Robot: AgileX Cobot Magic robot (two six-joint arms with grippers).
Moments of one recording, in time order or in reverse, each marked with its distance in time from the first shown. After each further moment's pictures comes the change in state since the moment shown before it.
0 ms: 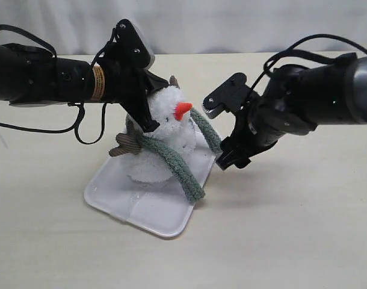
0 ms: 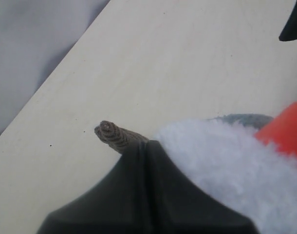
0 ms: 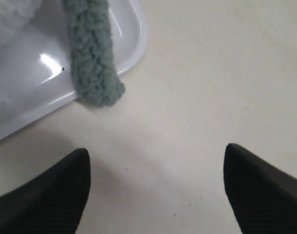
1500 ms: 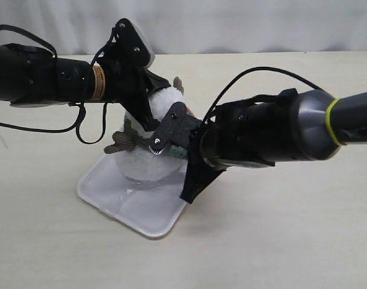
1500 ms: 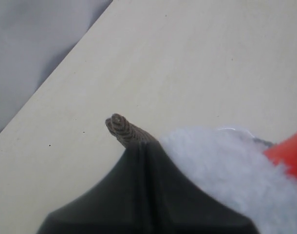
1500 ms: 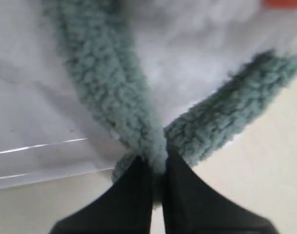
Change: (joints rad) left arm 0.000 0.000 0.000 -0.021 0.000 0.000; right arm 0.230 0.063 -0.002 -0.196 -0.061 0.069
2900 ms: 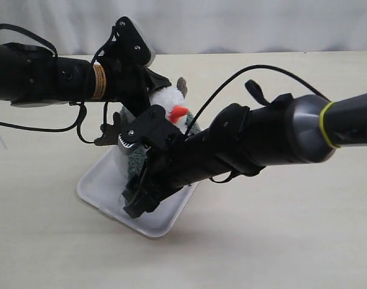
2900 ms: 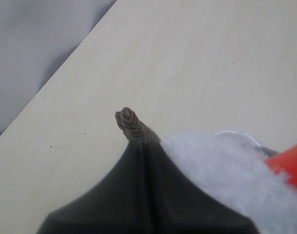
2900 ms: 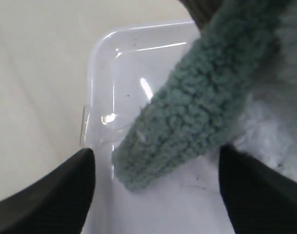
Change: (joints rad) left arm -0.007 -0.004 0.000 -0.013 0.008 0.000; right arm -0.006 0.025 0.011 1.918 -0.227 -1.618
